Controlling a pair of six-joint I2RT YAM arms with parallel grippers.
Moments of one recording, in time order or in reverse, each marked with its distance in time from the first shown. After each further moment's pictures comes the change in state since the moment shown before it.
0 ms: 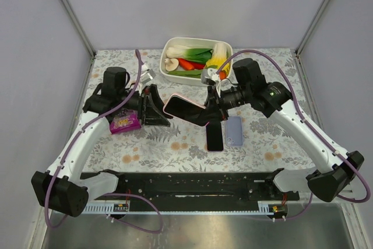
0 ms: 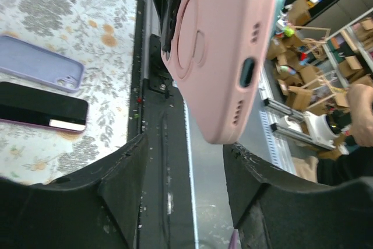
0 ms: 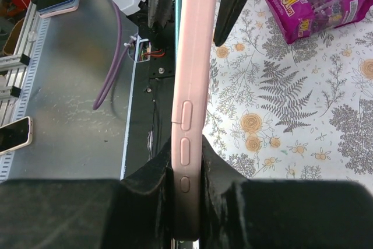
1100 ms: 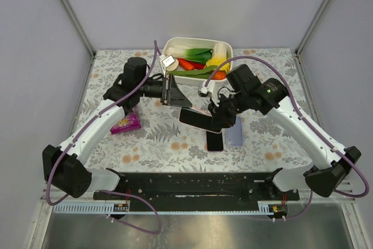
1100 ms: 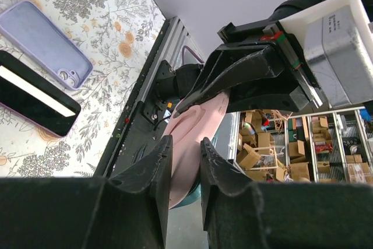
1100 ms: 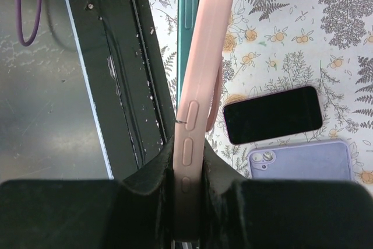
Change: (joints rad) left arm -0.174 0.185 0.098 0.264 -0.417 -0.627; right arm 0.056 0.047 0.091 -0.387 0.382 -0.123
